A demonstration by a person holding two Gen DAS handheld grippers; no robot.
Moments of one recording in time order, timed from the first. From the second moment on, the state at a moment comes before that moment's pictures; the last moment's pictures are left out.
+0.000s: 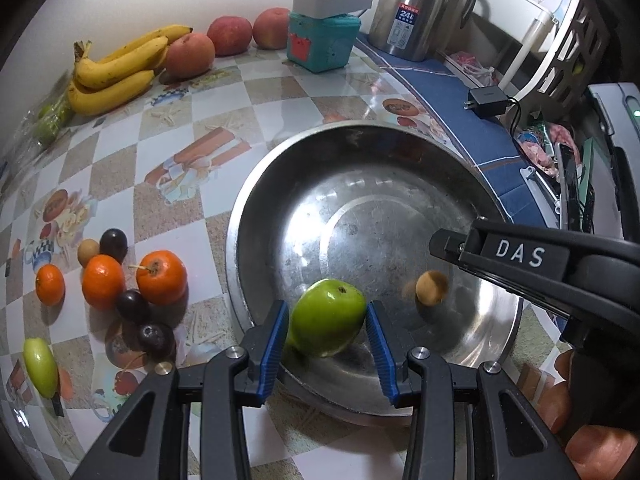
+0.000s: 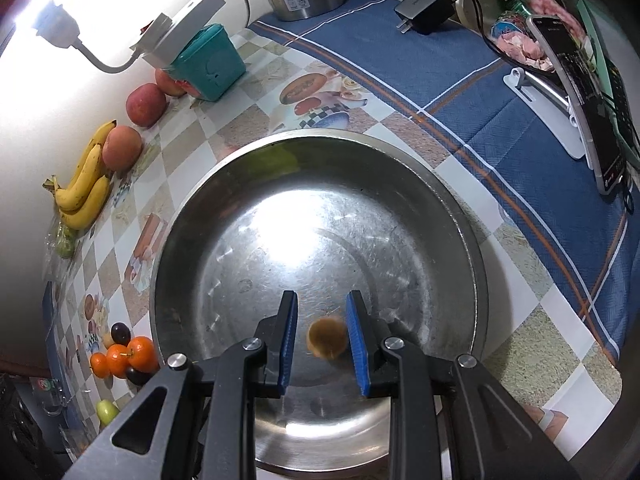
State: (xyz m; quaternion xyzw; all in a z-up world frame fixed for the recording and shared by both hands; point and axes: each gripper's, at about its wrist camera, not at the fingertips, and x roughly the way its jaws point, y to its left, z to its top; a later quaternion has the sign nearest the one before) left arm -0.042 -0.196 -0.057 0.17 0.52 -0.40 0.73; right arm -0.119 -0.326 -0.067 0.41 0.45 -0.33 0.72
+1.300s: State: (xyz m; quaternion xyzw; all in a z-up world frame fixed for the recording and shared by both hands) left arm 0.038 -0.097 -0.048 0.04 0.58 -0.15 0.80; right arm -0.084 -0.292 -0.054 0.30 0.48 -0.29 0.77
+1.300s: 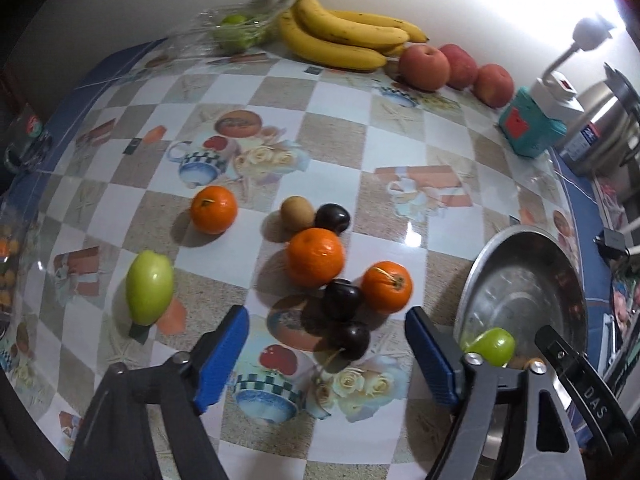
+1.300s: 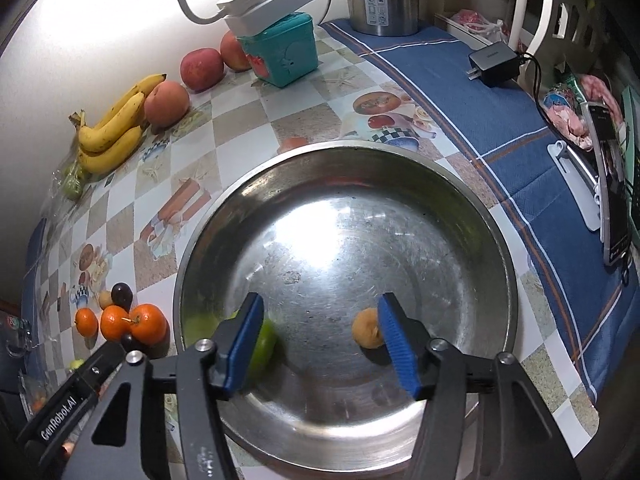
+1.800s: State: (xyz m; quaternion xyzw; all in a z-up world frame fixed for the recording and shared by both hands) left arm 0.042 -0.091 -0.055 0.04 0.58 -0.12 0.81; right arm -0.081 -0.290 -0.057 0.28 0.49 -0.29 0.77
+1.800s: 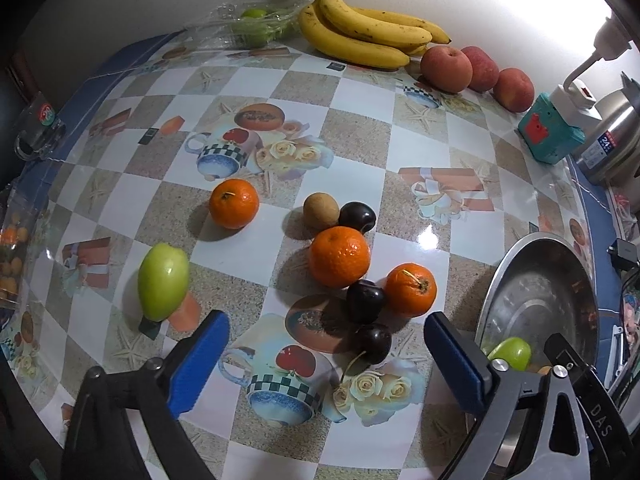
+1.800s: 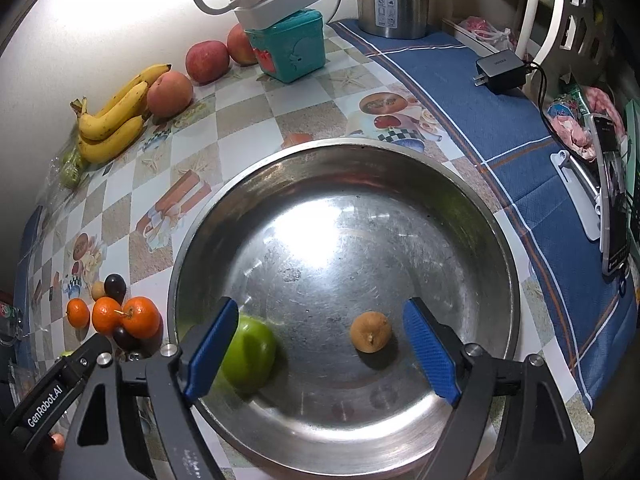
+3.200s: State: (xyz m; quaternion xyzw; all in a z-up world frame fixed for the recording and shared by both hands) left arm 0.090 -0.005 -0.024 -0.02 0.54 -0.08 0.84; right arm -0.062 -0.255 -0.039 0.27 0.47 -0.23 0.81
